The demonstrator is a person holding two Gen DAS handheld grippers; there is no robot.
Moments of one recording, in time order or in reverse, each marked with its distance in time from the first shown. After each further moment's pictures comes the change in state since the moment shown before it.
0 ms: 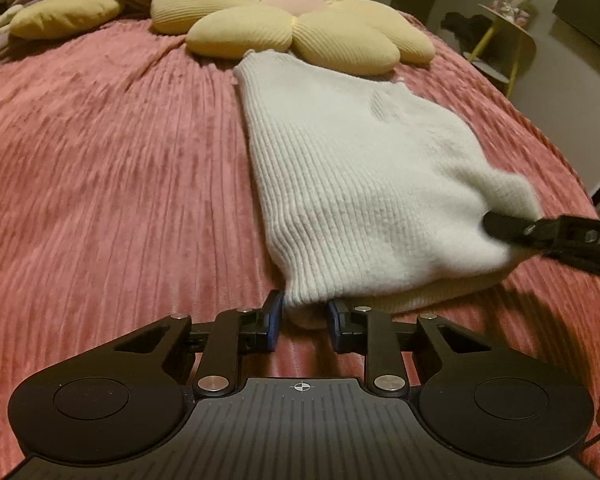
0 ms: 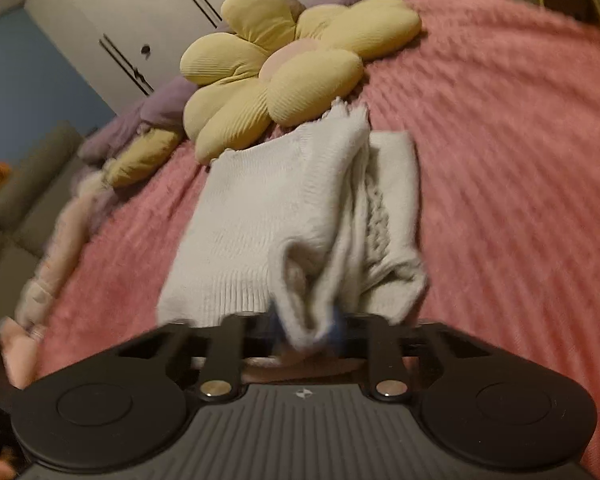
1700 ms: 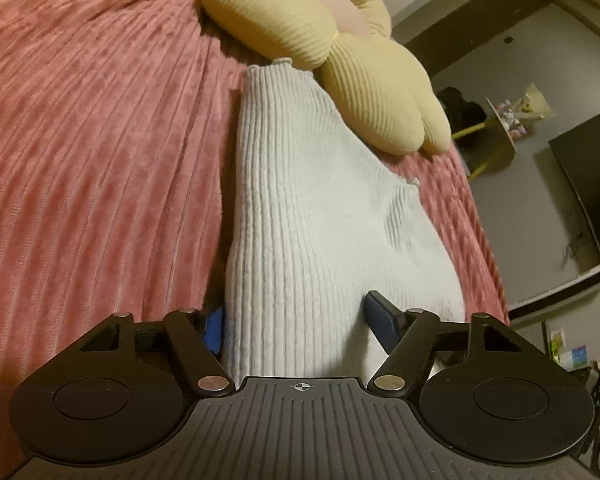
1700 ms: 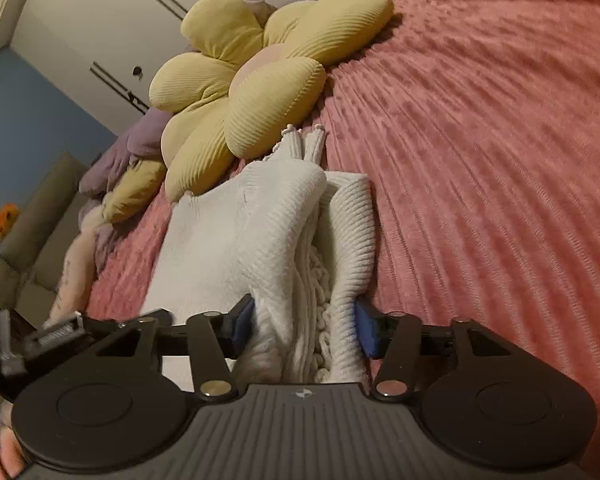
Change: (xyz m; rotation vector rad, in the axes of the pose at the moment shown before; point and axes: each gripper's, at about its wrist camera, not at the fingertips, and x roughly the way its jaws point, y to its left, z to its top) left arm 0.088 0.063 0.085 -0.426 0.029 -0.339; right arm 0.069 -0.074 0.048 0.181 0.063 0.129
